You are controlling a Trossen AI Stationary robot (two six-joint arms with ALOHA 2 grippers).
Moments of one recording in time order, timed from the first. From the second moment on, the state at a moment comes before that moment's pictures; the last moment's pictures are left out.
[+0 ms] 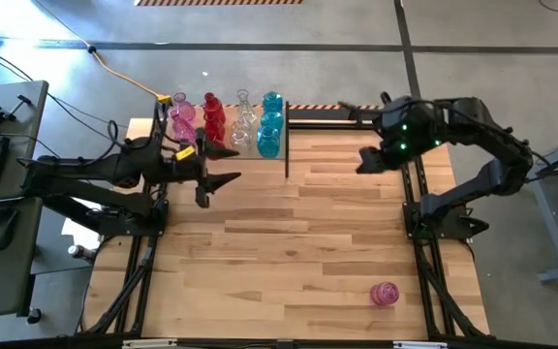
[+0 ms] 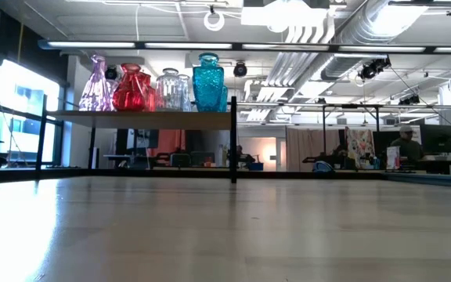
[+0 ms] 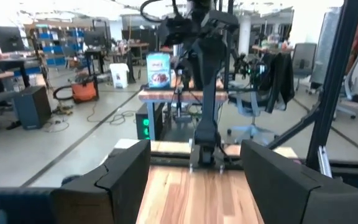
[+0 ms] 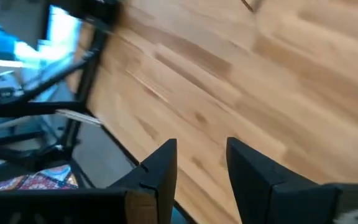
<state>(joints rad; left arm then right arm) -0.02 0.88 0.90 0.02 -0.15 0.03 -0.15 1.34 1.92 -1.48 -0.17 1.00</state>
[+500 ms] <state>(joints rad) -0.02 0.89 0.90 0.00 -0.15 0.03 0.25 1.37 1.92 -1.57 0.02 1.38</state>
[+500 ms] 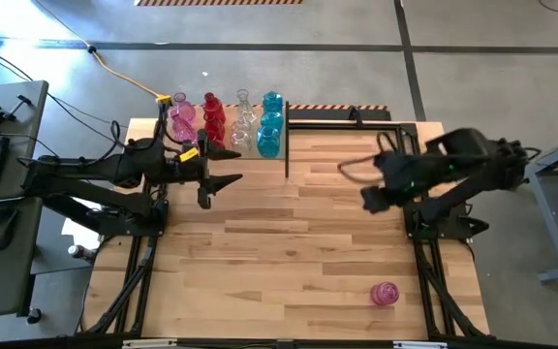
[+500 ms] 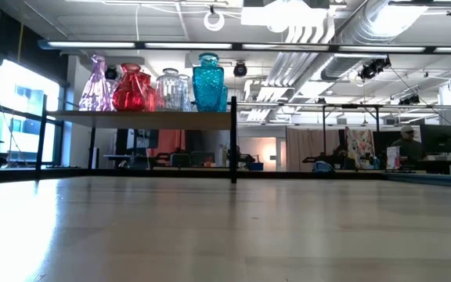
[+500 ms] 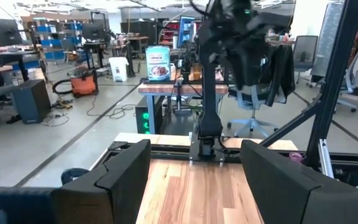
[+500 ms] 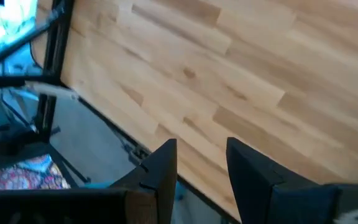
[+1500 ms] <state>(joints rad) -0.02 0.89 0.90 0.00 -0.15 0.03 0.70 1.68 1.92 -1.57 -0.02 1.51</state>
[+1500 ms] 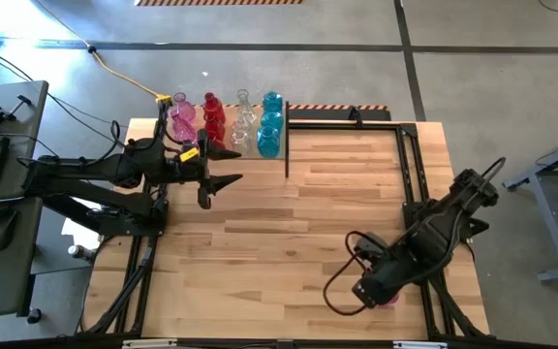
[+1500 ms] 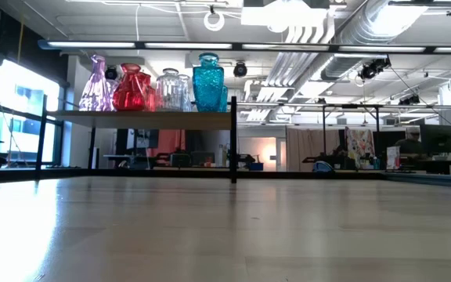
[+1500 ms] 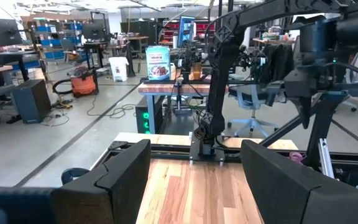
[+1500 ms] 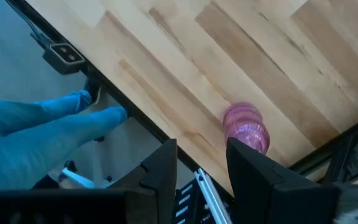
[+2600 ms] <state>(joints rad) -0.02 0.89 0.90 0.00 -0.25 -0.02 0.78 1.12 1.36 -1.48 0.07 1.61</state>
